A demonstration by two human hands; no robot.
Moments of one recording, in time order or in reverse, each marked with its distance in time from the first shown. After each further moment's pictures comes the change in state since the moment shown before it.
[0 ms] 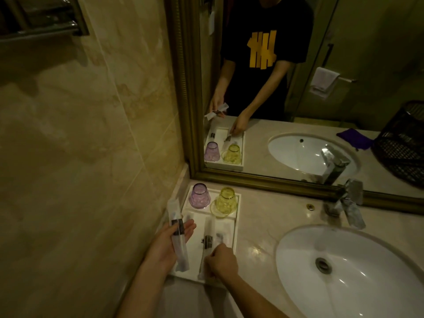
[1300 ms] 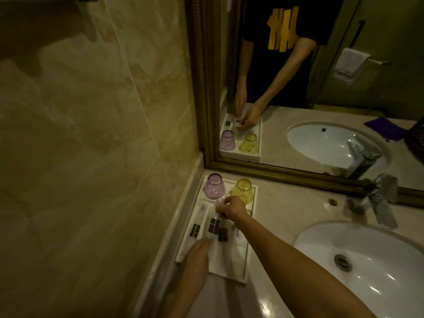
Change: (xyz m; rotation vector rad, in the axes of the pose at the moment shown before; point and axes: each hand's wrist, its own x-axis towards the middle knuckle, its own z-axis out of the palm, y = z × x) left_hand -0.006 -0.079 -0.054 1.472 0.079 0.559; right_hand 0.088 -0.071 -0.049 0.401 -0.078 -0.073
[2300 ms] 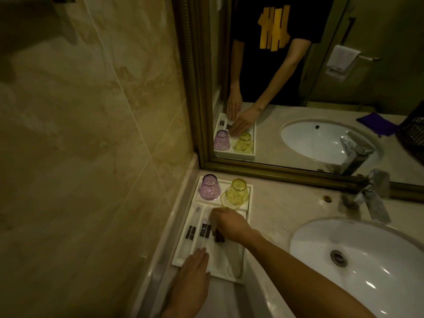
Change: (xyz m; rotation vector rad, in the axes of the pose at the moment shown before) left_hand -0.017 -0.032 0.012 0.584 -0.379 0.233; right_hand -0.009 0.042 -0.007 -0.944 -0.179 -0.672
